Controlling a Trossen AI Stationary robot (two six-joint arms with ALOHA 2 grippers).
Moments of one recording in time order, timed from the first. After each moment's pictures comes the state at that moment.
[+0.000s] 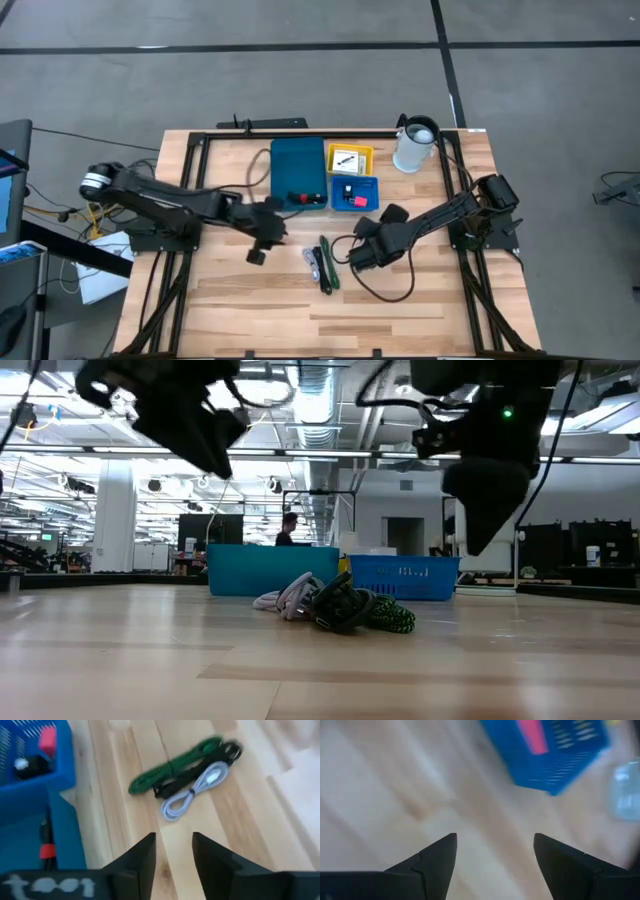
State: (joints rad) left arm -0.15 1.29 0.86 -0.43 0.01 0.15; right arm 0.35 1.82 1.23 -1.12 0.47 0.91
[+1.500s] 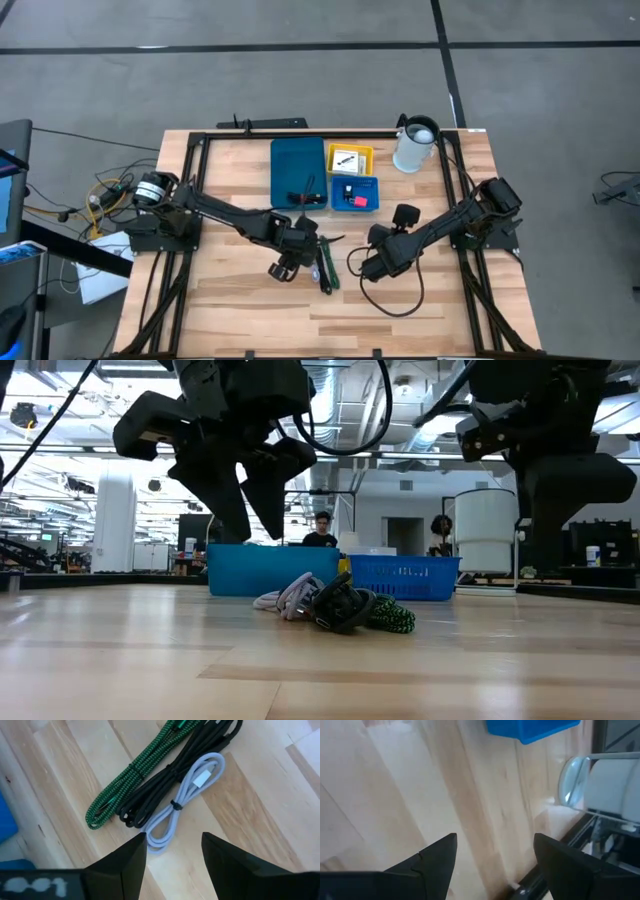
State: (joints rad) left arm -0.22 1.77 1.21 -0.56 -0.01 0.35; right arm 0.44 1.82 1.23 -1.42 0.47 0.81
